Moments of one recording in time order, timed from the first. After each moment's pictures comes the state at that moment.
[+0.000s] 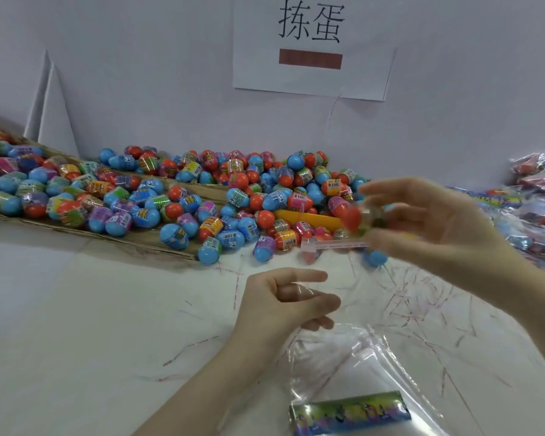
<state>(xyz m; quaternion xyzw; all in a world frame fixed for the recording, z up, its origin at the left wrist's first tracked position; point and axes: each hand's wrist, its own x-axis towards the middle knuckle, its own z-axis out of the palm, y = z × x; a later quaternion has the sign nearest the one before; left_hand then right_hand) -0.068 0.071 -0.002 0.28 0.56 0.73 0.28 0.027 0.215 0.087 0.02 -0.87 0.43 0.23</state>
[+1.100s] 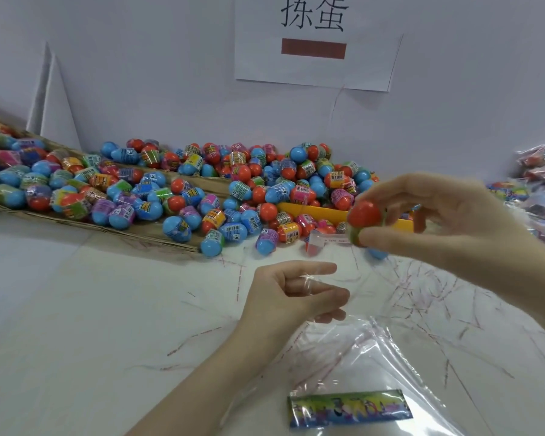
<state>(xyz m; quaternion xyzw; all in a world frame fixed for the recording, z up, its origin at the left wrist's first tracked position) -0.065 0.070 0.000 0.30 0.55 0.72 0.30 0.032 0.199 0.097 -0.03 -0.91 0.35 0.23</state>
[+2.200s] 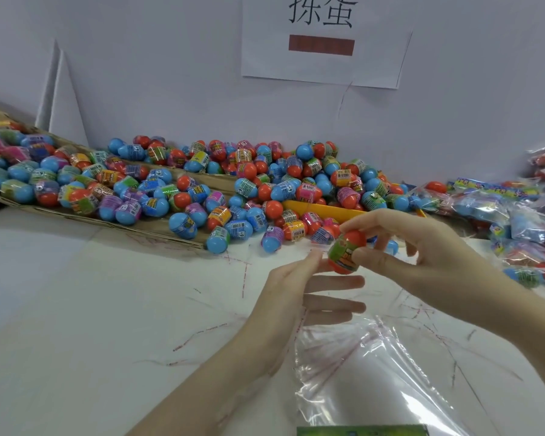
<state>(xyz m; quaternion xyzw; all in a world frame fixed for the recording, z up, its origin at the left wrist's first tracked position) -0.061 0.071 0.006 0.25 0.50 0.73 0.40 0.024 0.198 0.068 -0.03 -0.94 0.27 0.19</state>
